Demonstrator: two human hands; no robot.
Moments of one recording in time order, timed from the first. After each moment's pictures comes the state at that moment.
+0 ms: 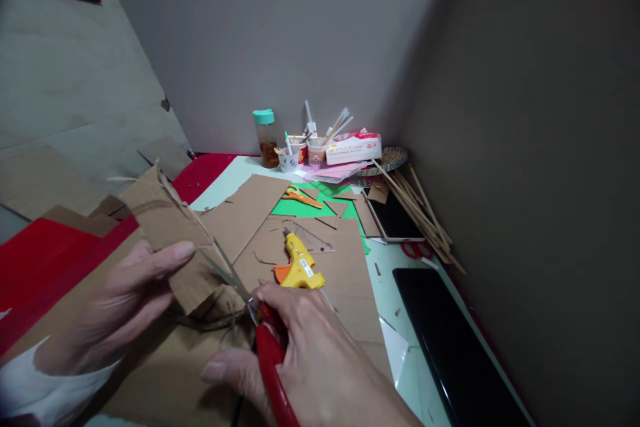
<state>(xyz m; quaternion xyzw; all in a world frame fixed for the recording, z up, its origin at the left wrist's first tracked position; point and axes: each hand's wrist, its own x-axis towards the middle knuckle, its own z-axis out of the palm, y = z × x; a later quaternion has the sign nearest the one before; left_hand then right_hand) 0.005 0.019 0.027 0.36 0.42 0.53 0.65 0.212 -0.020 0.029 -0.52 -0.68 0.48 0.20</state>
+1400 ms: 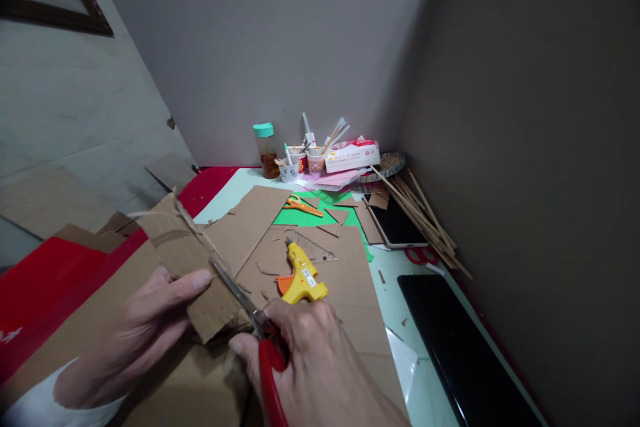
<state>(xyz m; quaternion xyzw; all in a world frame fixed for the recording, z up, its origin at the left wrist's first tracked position) 0.012 0.012 0.019 0.37 0.39 0.50 0.68 0.206 -0.027 0.002 -0.52 -0.75 0.24 0.34</state>
